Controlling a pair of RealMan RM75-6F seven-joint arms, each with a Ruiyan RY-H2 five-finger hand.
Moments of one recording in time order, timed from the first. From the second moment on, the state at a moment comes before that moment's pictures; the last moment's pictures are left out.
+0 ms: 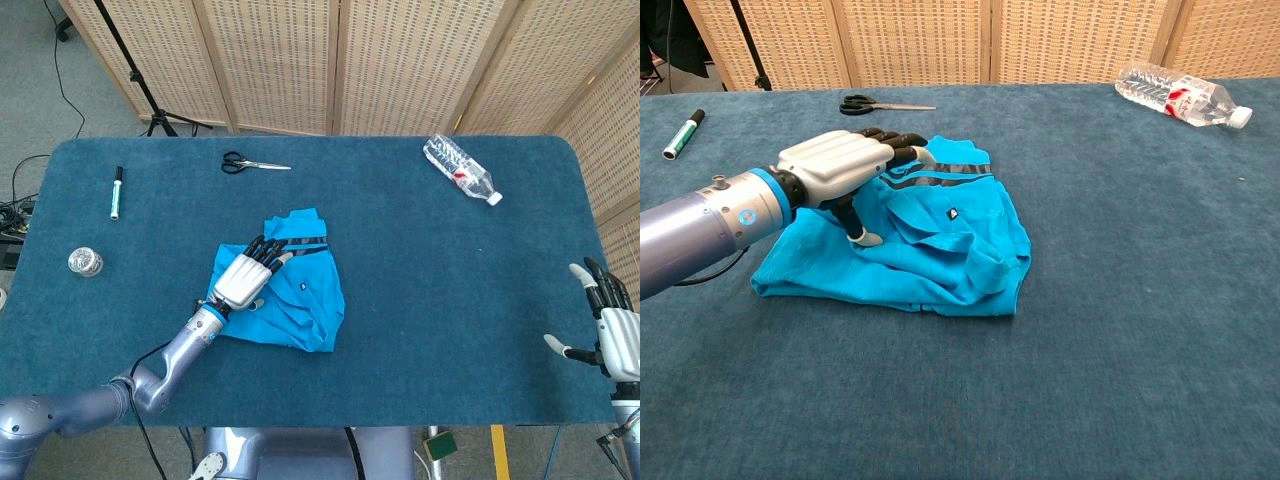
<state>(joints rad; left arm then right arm) -0.83 -1.82 -0.12 -1.04 1.38 0.94 0.21 0.13 -1.09 0.12 -1.53 -1.45 1.42 0.36</state>
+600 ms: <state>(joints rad) -0.88 -1.90 -0.15 -0.98 1.35 0.89 0.27 0.13 -1.08 0.12 -1.53 -1.45 1.42 0.37</state>
